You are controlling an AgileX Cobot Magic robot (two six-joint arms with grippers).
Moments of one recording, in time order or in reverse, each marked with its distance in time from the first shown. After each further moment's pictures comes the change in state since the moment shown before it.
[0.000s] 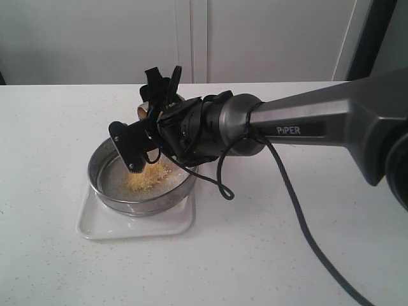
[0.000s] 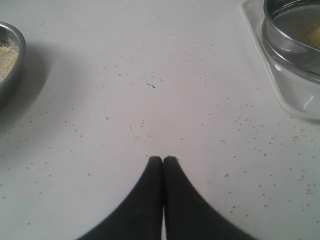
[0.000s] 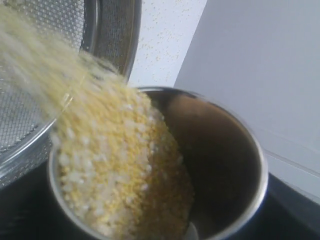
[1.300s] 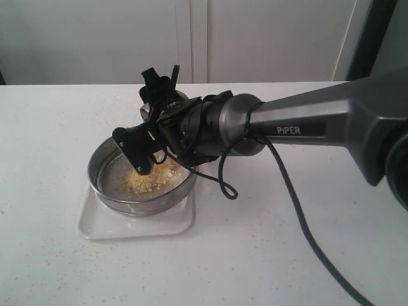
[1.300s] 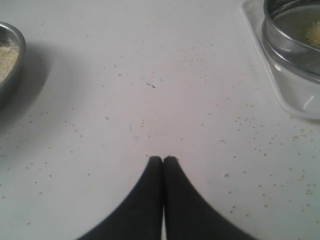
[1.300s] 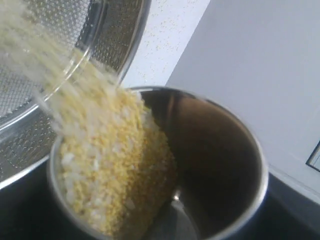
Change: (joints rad) left arm 0.000 0.000 0.000 0.000 0.000 0.000; right arm 0.002 0.000 0.000 0.000 0.033 -0.132
